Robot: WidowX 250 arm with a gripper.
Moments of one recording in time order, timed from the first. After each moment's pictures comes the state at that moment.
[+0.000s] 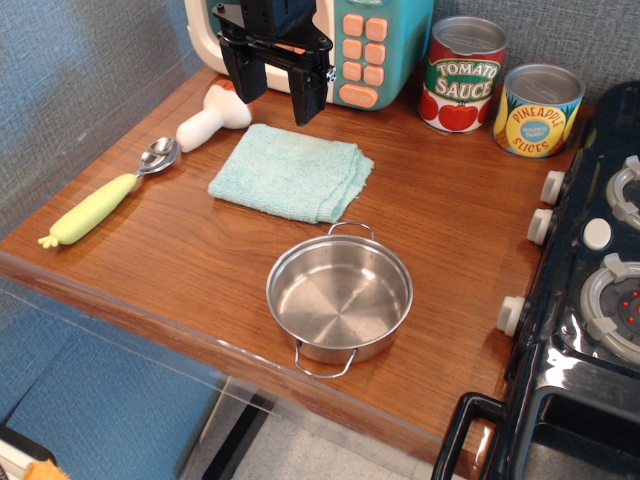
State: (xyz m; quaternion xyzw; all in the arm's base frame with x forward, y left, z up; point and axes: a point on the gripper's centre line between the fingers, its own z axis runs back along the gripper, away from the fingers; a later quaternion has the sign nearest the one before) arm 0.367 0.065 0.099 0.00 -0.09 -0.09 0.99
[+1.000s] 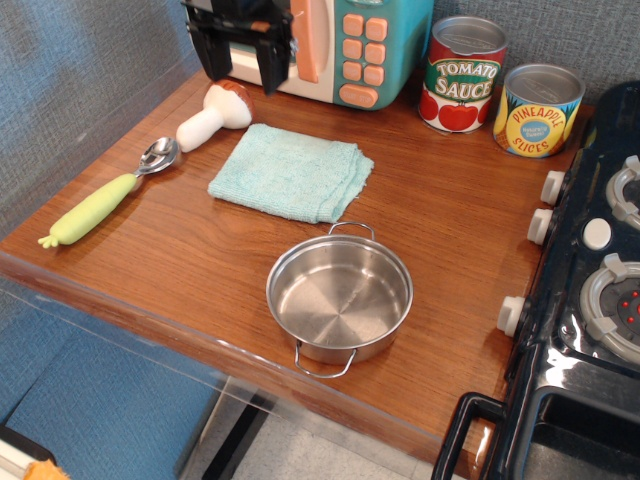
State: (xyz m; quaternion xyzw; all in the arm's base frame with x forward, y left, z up) arm 0.413 0.139 0.083 0.00 -0.08 0.00 1.00
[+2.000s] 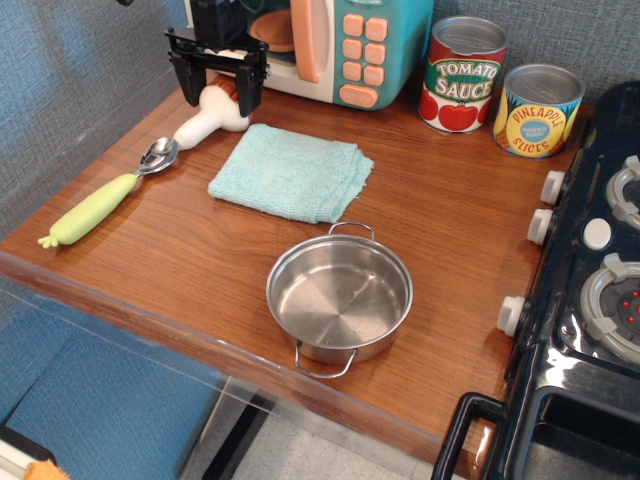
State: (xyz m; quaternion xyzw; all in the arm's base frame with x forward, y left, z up) arm 0.432 0.169 0.032 0.01 -0.01 0.04 1.00
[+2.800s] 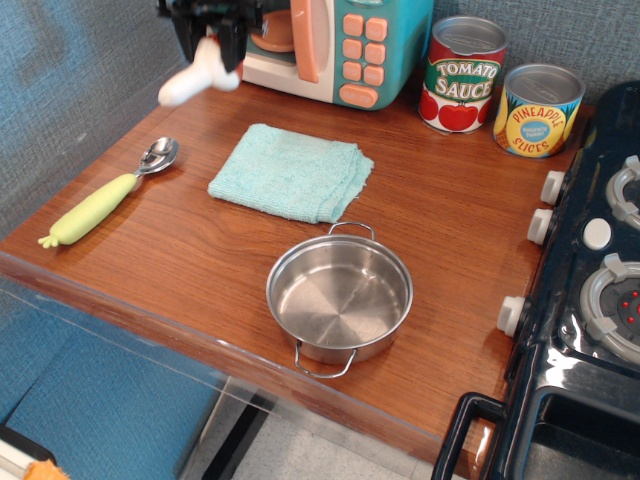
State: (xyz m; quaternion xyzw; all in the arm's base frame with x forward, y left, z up) arm 0.433 0.158 0.087 0.03 -0.07 0.06 1.00
